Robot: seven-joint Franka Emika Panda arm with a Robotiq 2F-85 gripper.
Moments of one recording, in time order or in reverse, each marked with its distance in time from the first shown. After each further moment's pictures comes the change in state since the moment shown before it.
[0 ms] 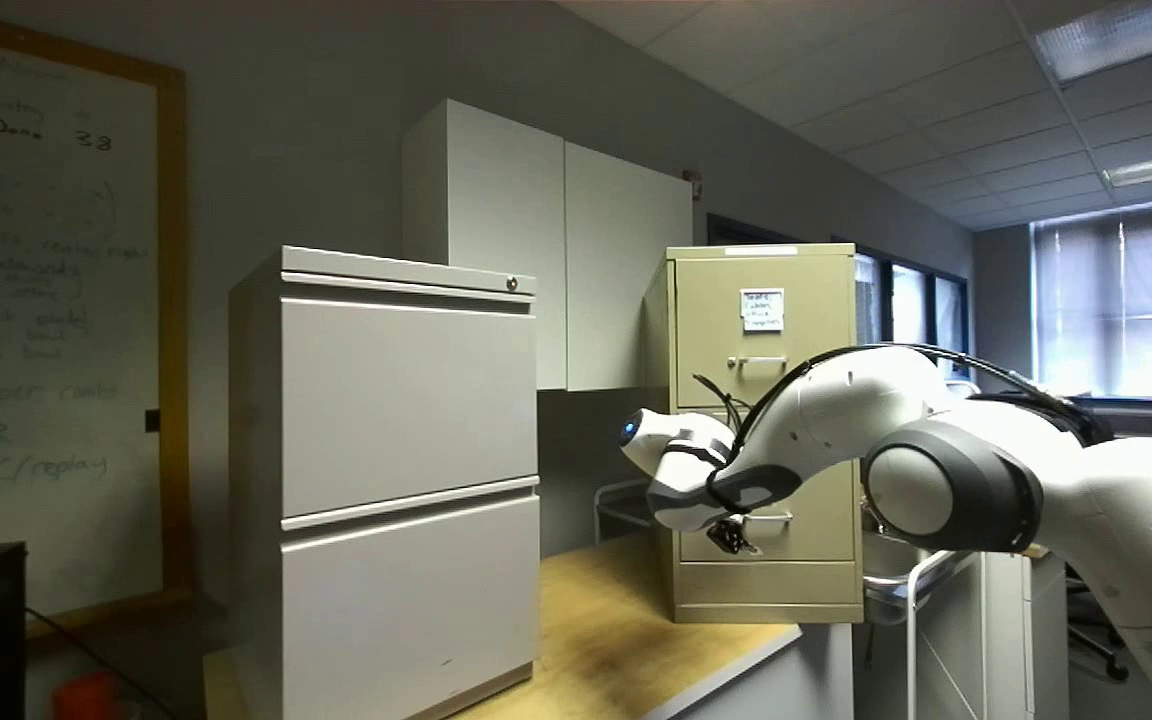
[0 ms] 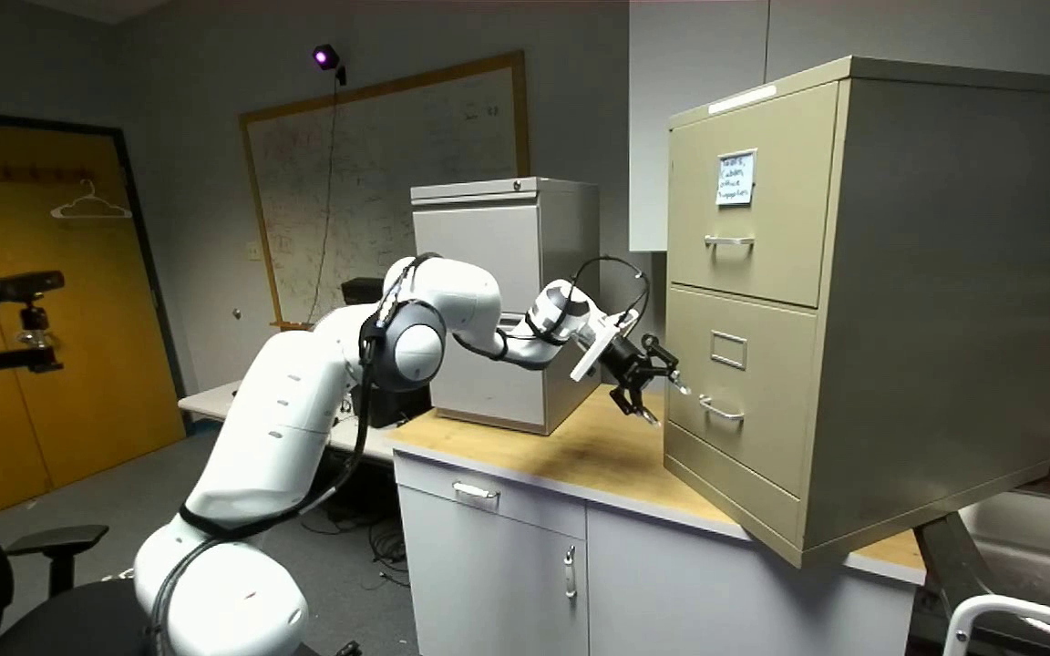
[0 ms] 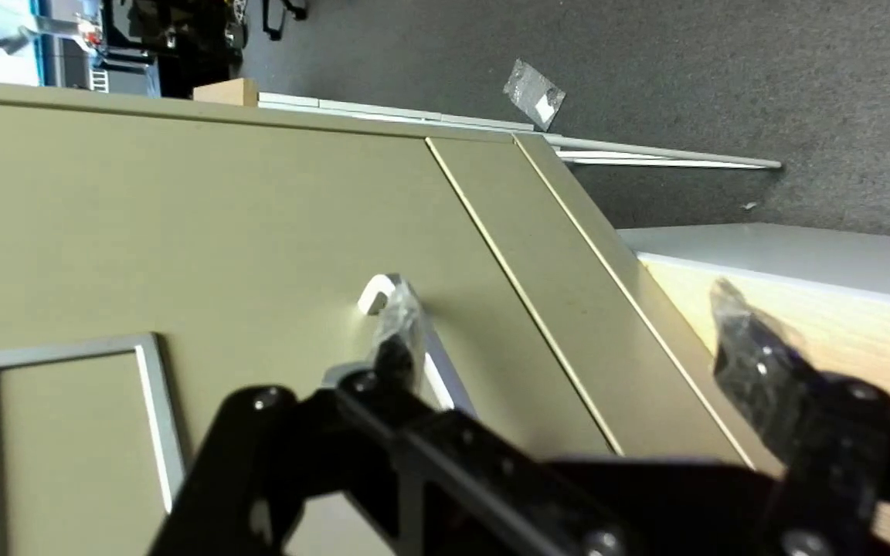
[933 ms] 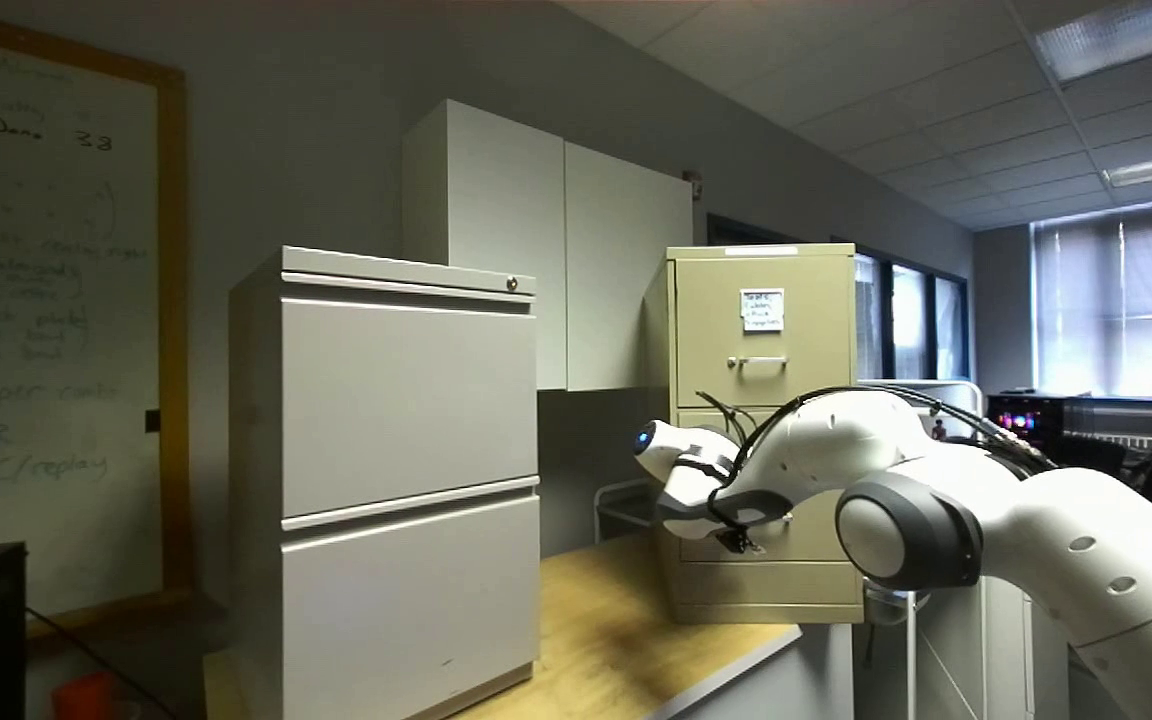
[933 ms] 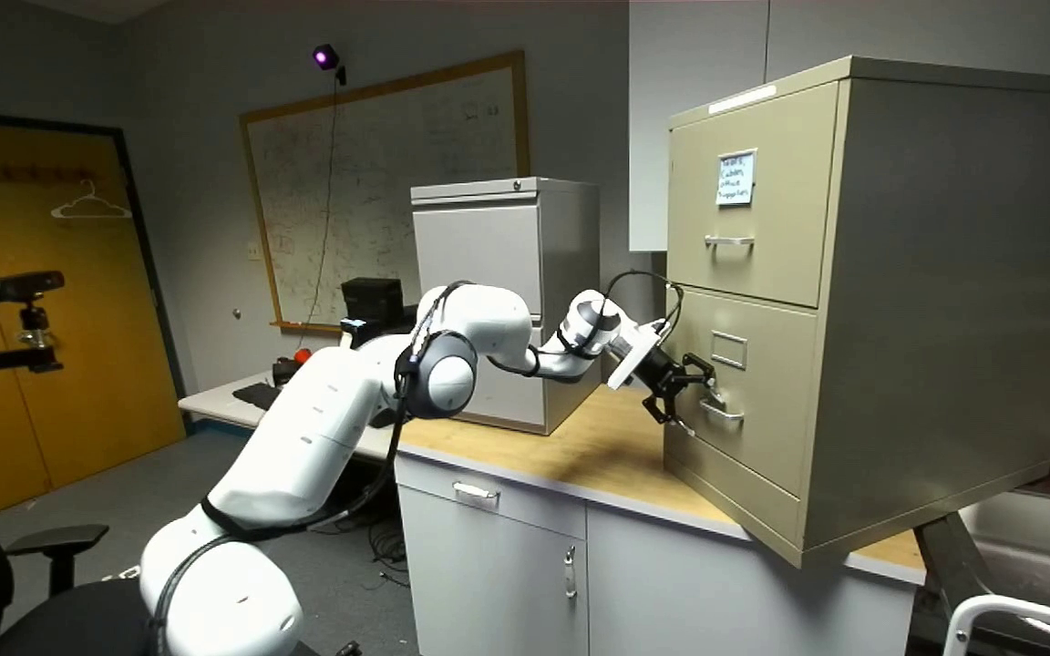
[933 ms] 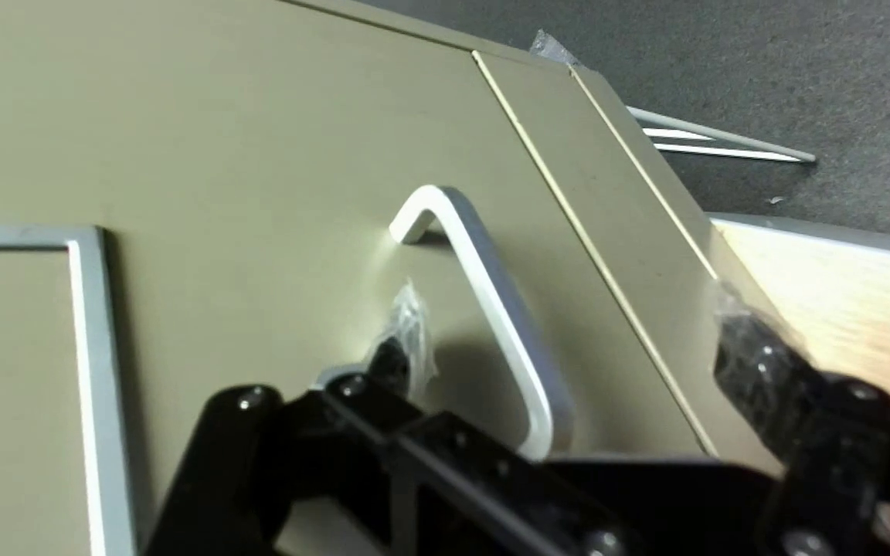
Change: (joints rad) arm -0.069 0.192 -0.028 0.239 0.019 0.069 -0.166
